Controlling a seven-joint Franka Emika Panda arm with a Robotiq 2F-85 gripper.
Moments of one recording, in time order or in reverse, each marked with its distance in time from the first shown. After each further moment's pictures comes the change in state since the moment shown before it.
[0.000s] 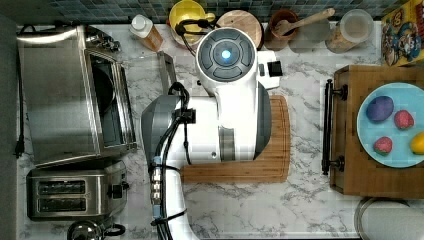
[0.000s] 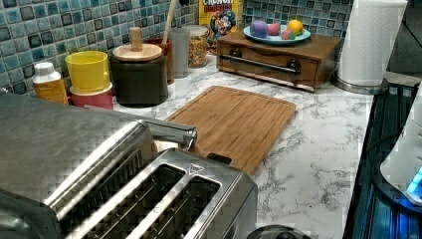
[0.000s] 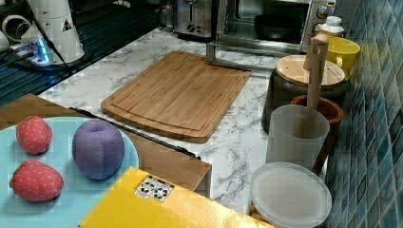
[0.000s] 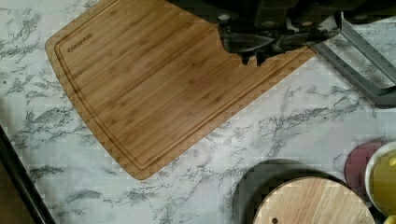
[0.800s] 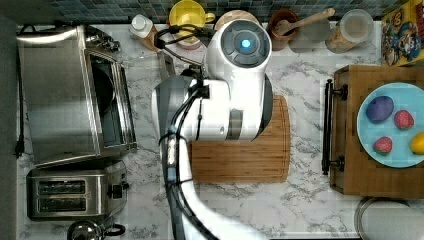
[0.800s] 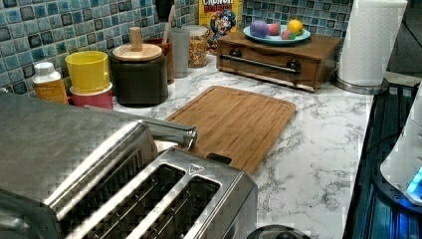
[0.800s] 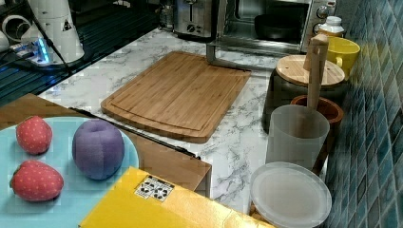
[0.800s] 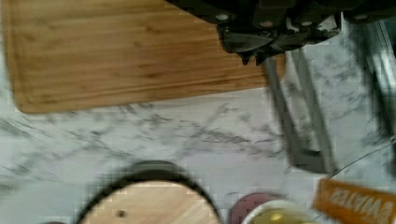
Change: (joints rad) arm -0.034 0.118 0.015 0.020 0.237 0.111 -0.628
